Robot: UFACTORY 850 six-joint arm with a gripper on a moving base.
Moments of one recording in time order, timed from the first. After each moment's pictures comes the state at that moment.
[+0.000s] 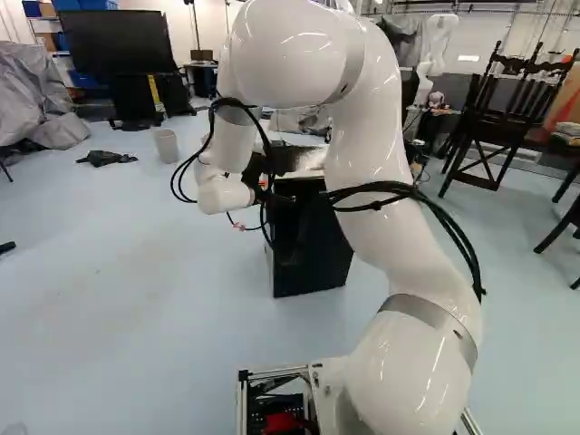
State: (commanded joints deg) arm 36.4 -33.8 -54.8 85.5 63.3 -16.2
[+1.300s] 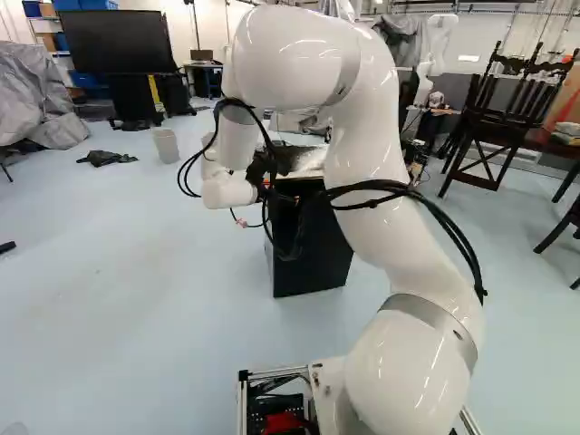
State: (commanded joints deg) arm 34.4 -35.1 -56.9 87.2 63.3 -16.2
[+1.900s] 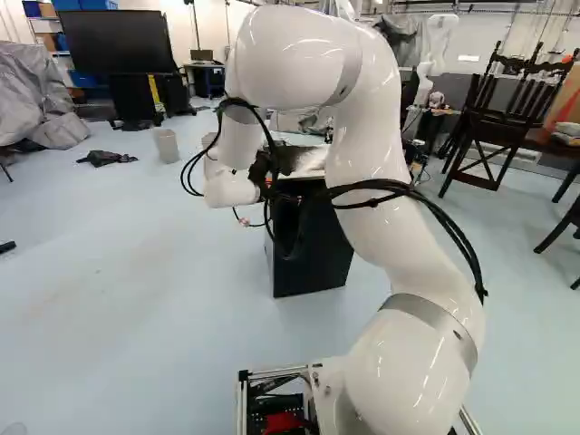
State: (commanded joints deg) arm 33.7 -34.7 -56.2 87.2 63.3 -16.2
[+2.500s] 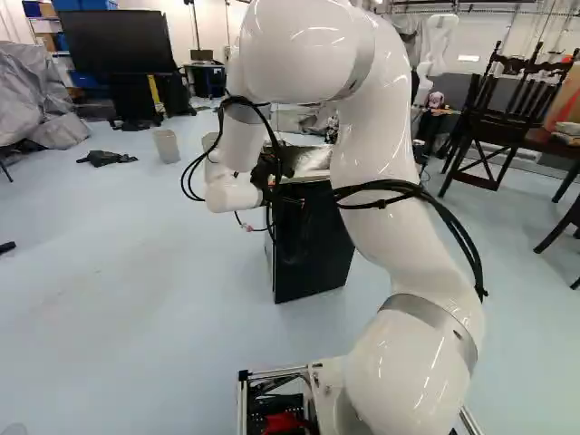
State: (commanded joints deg) arm 34.7 -32.0 -51.8 87.2 63.3 -16.2
